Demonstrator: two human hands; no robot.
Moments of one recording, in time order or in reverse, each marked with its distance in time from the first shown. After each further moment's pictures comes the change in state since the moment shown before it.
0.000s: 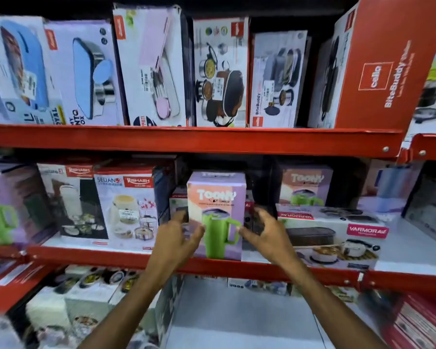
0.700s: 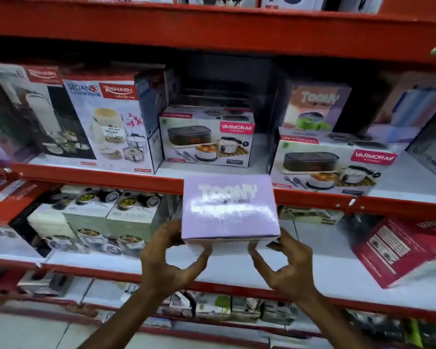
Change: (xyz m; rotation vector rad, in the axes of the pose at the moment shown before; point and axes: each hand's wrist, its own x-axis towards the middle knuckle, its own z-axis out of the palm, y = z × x) left_hand -0.179 -0.019 0.025 -0.345 0.183 0.258; right_hand -0.192 0.040 -0.002 0.101 0.060 -0.151
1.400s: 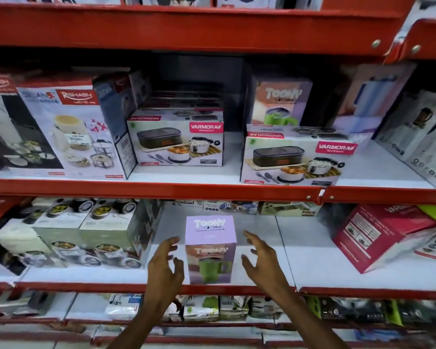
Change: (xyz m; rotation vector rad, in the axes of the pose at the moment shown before) left_hand -0.055 -0.048 0.060 0.153 -0.286 -0.535; right_hand -0.029 0.108 0.012 -0.164 -0.267 0.413
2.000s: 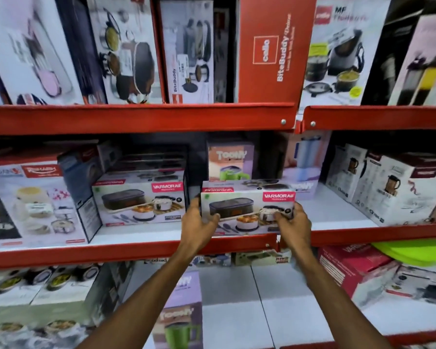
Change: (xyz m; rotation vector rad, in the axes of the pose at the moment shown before) left_hand 0.137 0.228 0.048 -0.206 -0.124 0.100; right_hand 0.094 -0.039 -0.210 0.264 0.648 0.182
